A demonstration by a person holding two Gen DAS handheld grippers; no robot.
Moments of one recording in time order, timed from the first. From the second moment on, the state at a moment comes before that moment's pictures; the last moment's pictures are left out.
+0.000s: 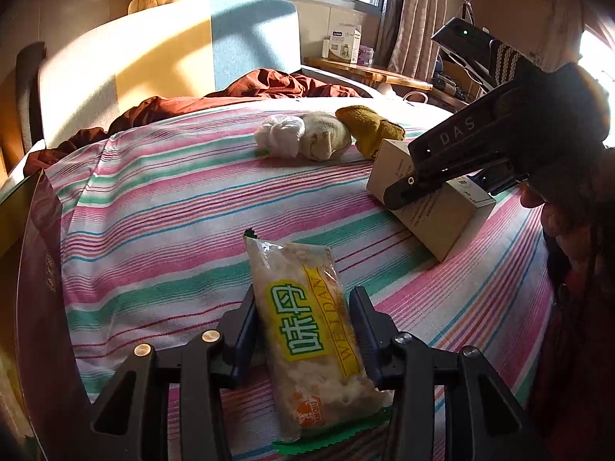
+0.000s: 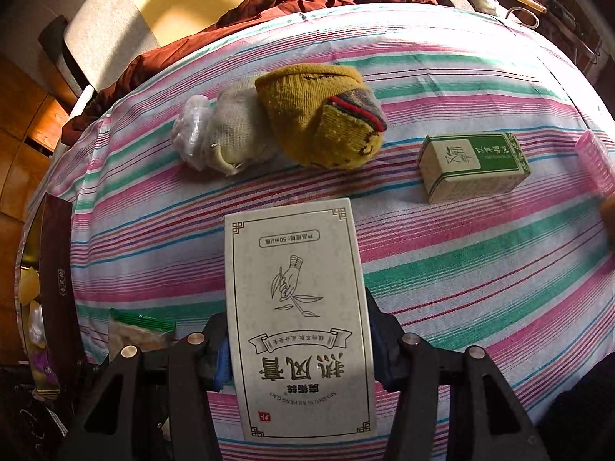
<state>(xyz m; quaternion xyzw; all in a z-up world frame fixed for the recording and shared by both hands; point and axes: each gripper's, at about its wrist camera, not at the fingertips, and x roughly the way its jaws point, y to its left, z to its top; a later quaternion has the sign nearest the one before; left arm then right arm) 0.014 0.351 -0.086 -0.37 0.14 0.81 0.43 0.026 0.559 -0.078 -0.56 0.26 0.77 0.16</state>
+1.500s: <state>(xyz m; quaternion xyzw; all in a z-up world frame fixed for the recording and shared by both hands) -0.004 0.202 0.012 -0.33 0.09 0.89 0.30 0.010 0.518 -0.078 -0.57 0.20 0.79 0.10</state>
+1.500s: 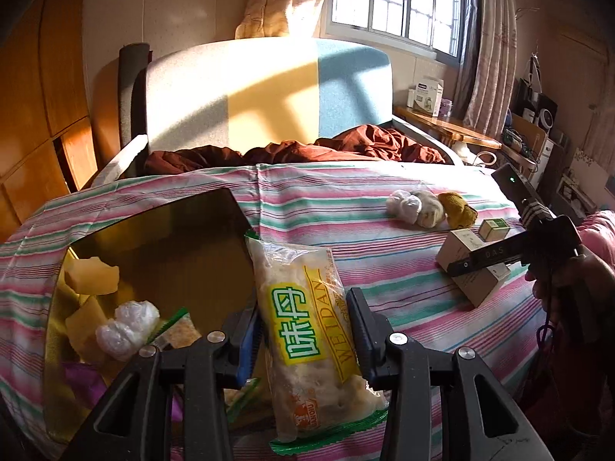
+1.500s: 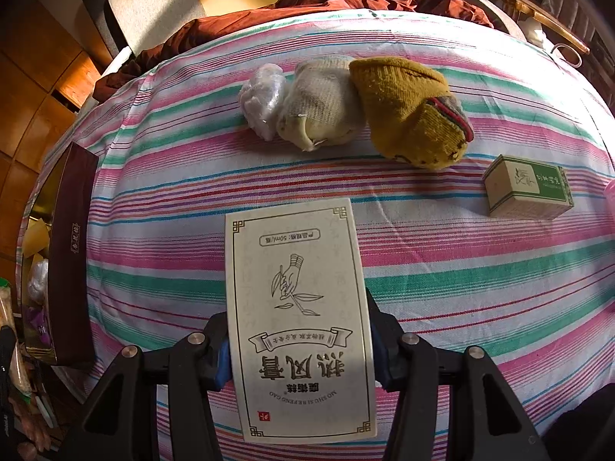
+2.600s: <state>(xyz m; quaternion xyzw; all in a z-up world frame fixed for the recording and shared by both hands) -0.178 0.071 -0.031 -0.46 -0.05 0.87 0.15 0.005 0.497 -0.081 -0.59 0.13 0.79 0.12</state>
